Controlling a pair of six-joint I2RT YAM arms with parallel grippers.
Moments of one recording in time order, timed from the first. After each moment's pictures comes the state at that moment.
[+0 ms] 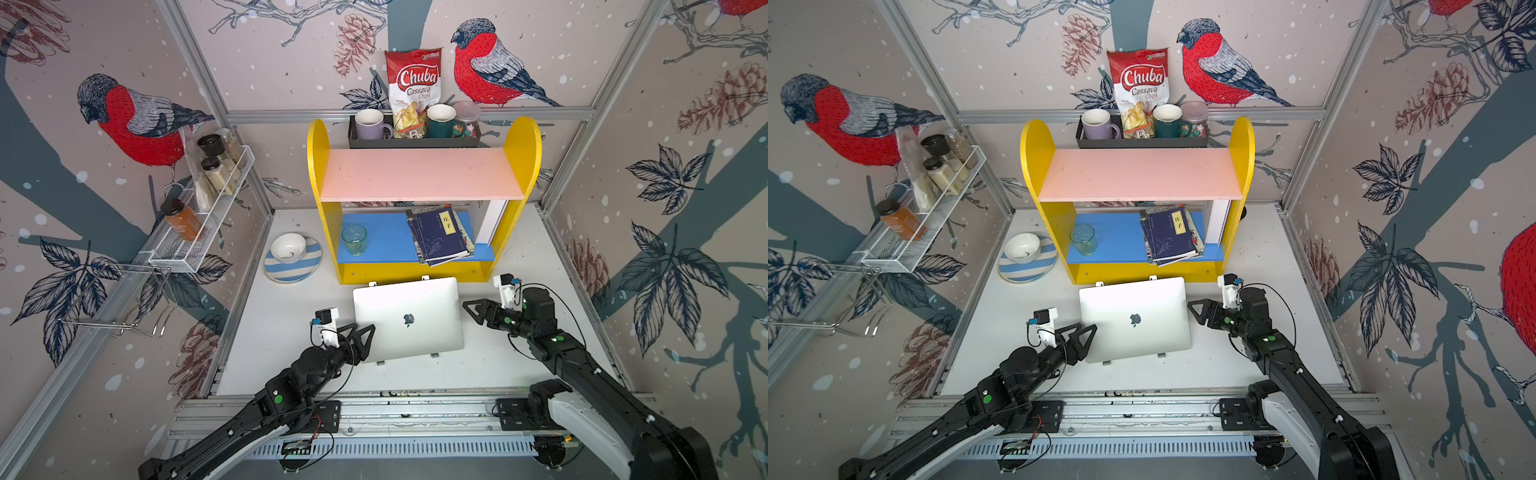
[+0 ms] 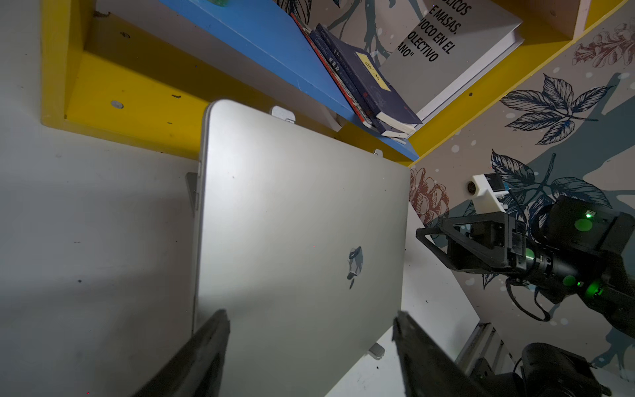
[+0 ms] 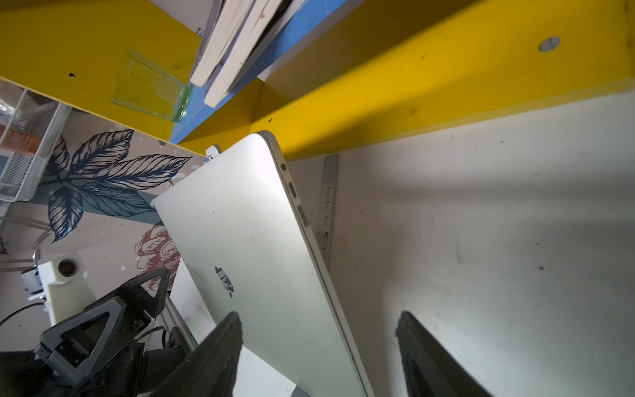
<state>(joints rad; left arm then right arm) -0.88 0.13 0.06 -0.17 -0.20 -0.77 0.27 0.86 0.31 -0.01 -0.59 0.56</state>
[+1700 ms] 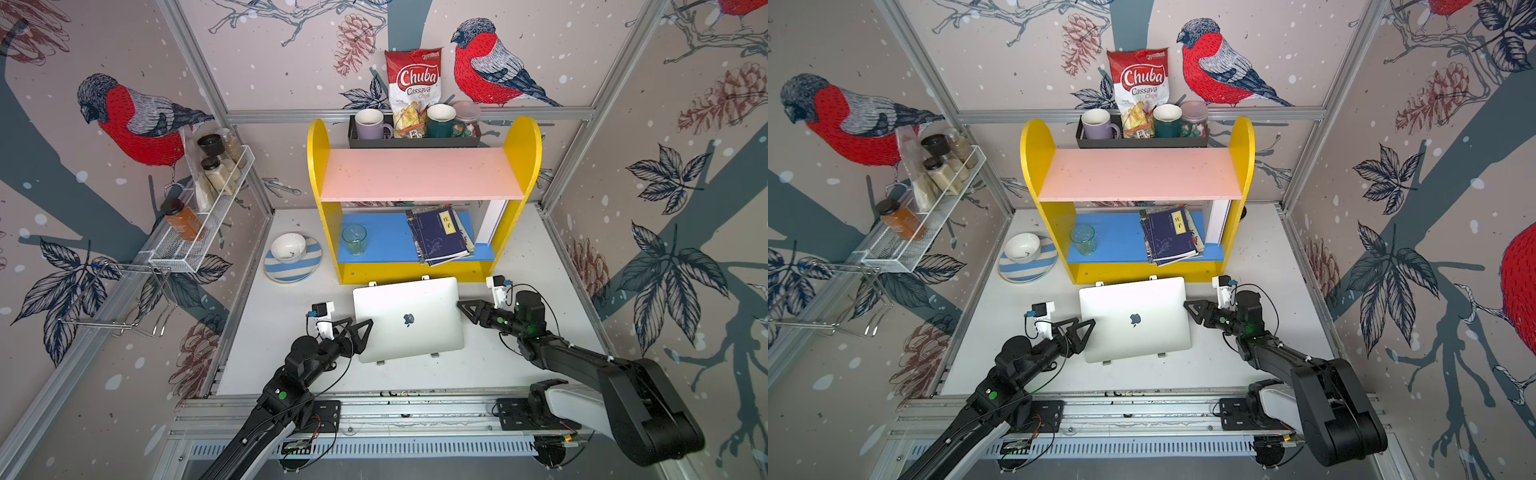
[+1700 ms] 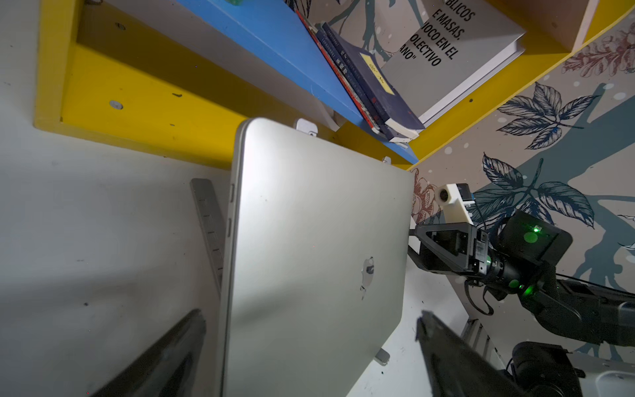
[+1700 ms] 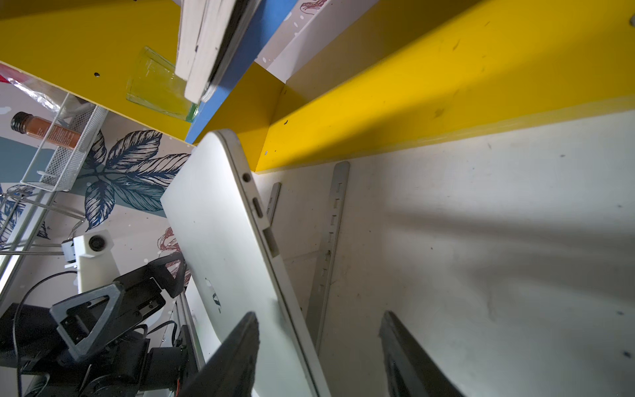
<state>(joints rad) -0.54 0.17 0.01 -0.07 0.16 -0.72 0.26 1.19 0.18 0.54 -0.68 0.61</state>
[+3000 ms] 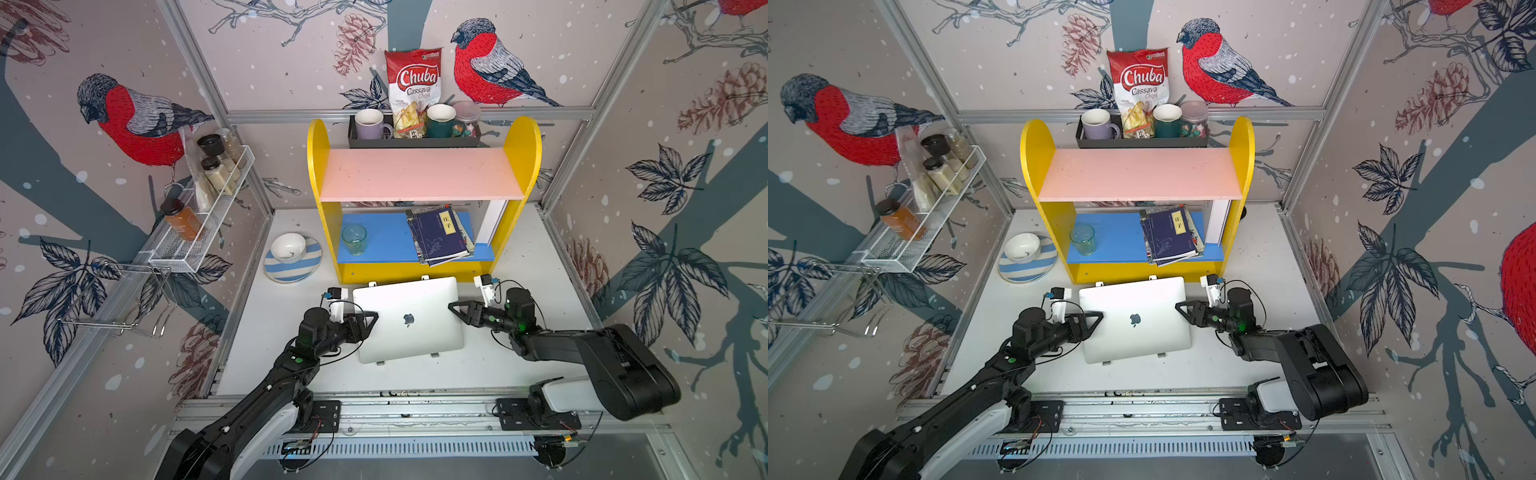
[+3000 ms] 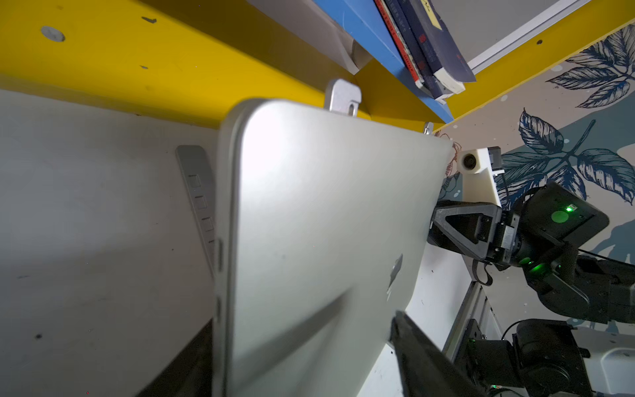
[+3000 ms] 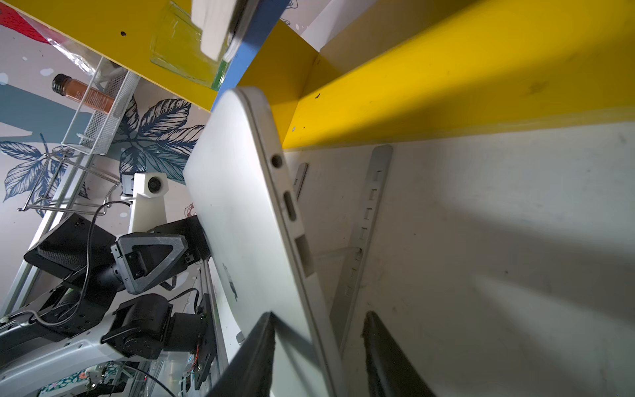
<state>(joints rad) -0.40 0.78 0.14 0.22 0.42 -0.65 0.31 1.41 0.21 0.76 -0.78 0.61</state>
